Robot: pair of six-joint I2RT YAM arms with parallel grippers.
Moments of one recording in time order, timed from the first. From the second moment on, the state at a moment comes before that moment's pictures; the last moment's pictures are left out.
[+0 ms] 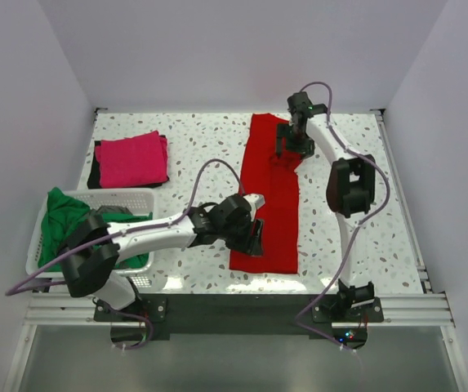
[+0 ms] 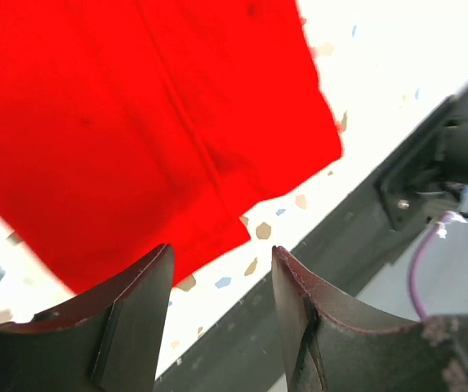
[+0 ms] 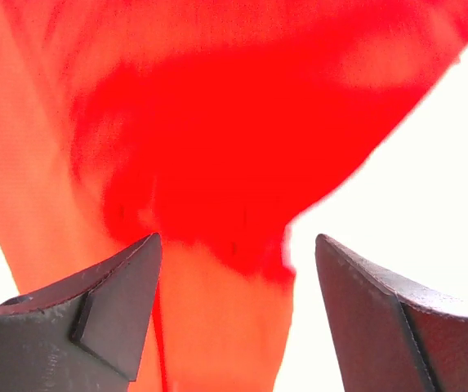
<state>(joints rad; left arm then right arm) -1.01 1.57 0.94 -0.26 0.18 -0.67 0.24 2.42 2.23 -1.01 0.05 0.28</state>
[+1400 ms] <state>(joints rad) -0.88 1.30 0.61 -0.27 0.18 -0.79 0.53 1.08 0.54 -0.81 -0.09 0.81</state>
